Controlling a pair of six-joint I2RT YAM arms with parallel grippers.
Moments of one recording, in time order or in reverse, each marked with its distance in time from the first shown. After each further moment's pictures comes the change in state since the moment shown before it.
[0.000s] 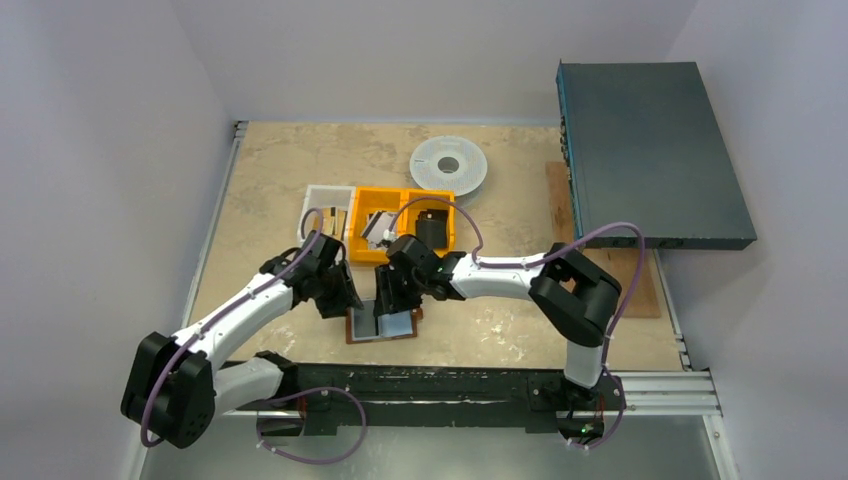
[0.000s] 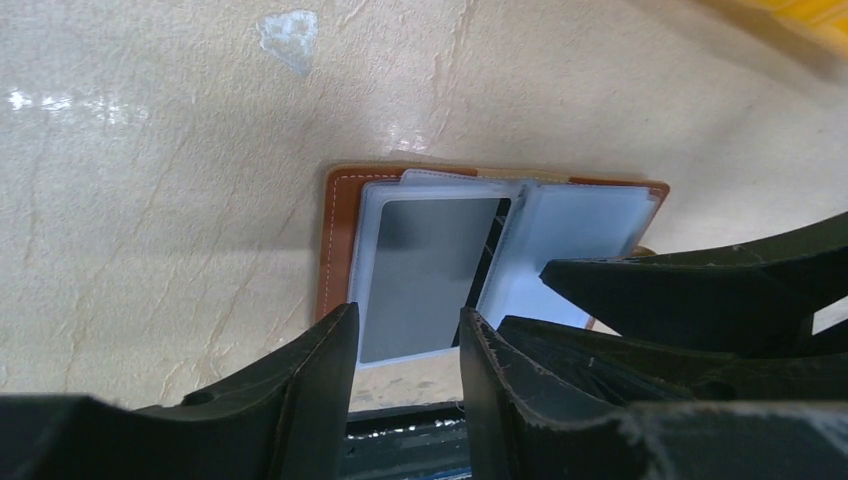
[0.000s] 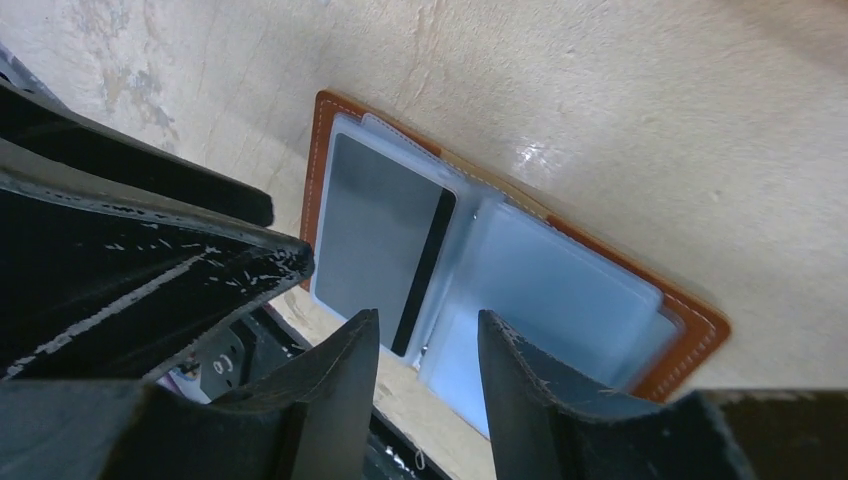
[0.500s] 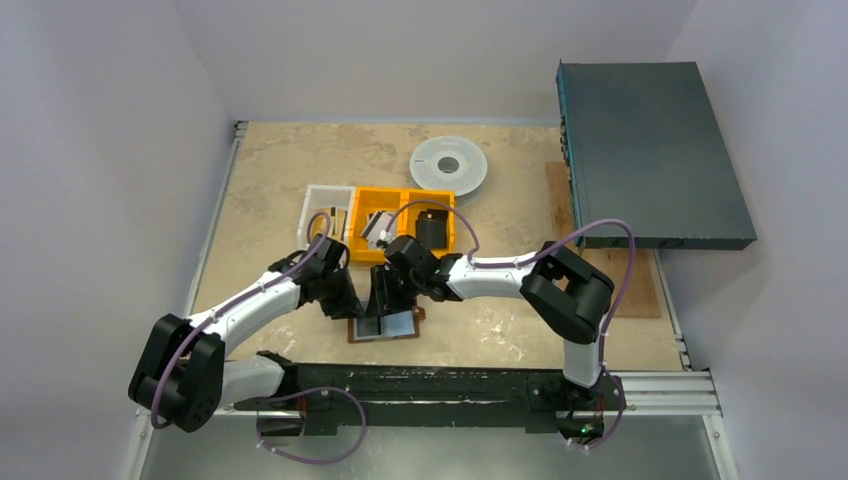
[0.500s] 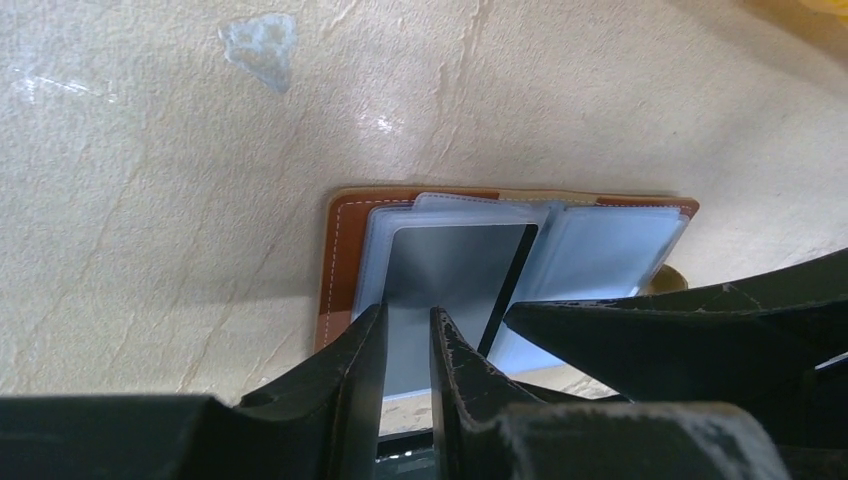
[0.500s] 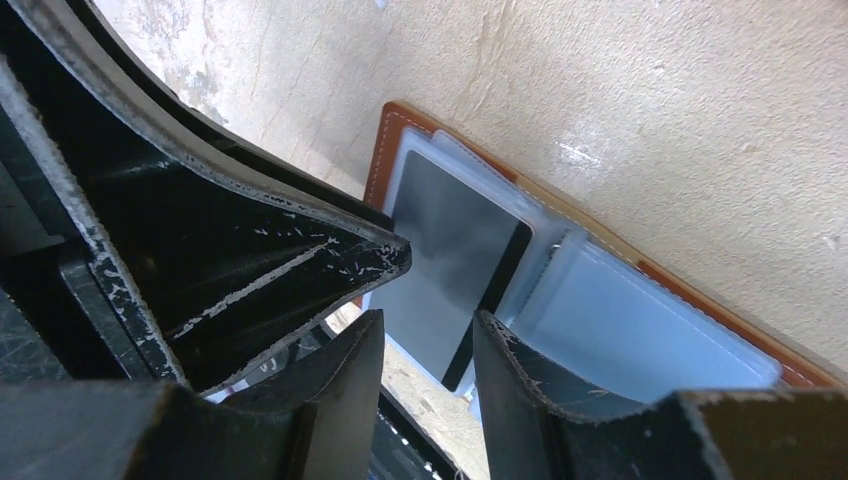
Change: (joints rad) left arm 0.001 0.089 -0.062 0.125 0.042 -0.014; right arm 0.000 0.055 -0.002 0.113 -0.086 0.057
